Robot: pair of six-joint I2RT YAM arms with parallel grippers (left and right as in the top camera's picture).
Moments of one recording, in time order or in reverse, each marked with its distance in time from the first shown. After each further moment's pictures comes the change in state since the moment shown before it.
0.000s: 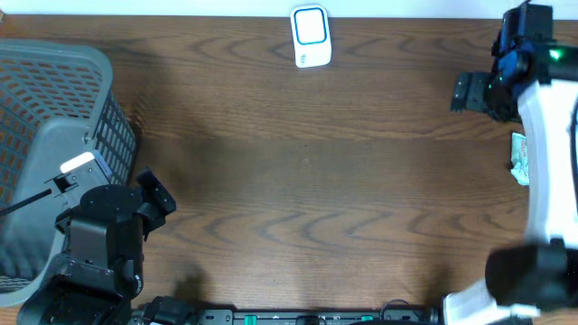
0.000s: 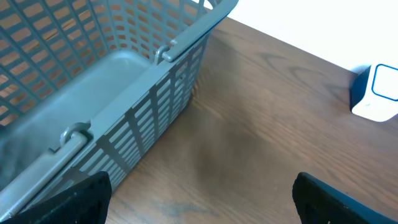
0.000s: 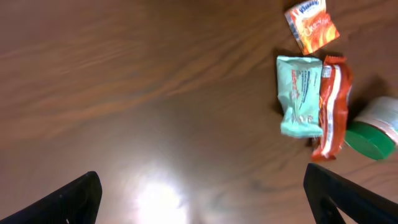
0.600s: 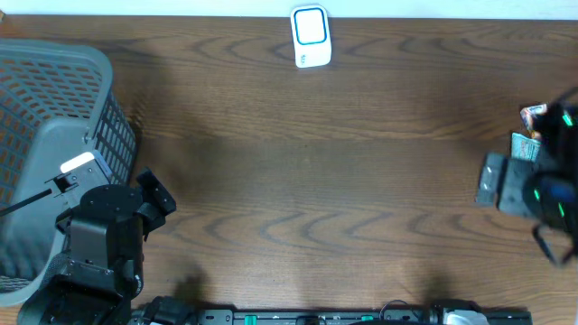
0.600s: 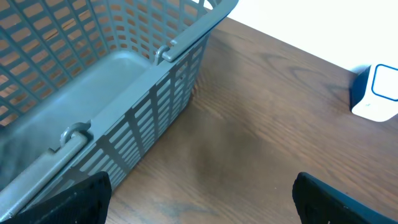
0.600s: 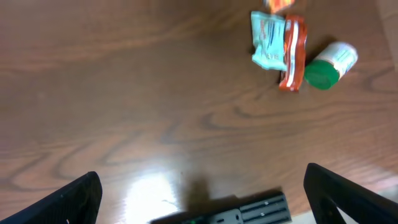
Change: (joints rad) left arm 0.000 0.000 0.000 0.000 0.000 0.000; right arm 0.045 -0.559 0.000 -0.381 -0.026 -0.008
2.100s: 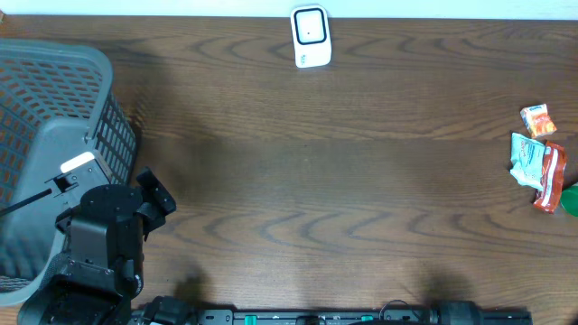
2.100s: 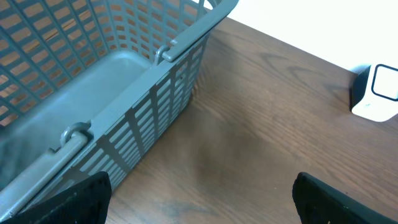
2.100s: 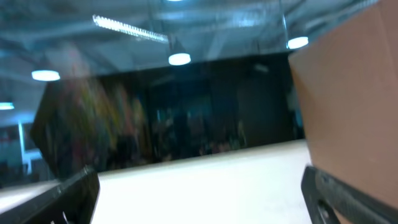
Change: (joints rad) left arm 0.000 0.000 0.000 0.000 0.000 0.000; right arm 0.000 -1.076 -0.600 1.062 -0.043 0.004
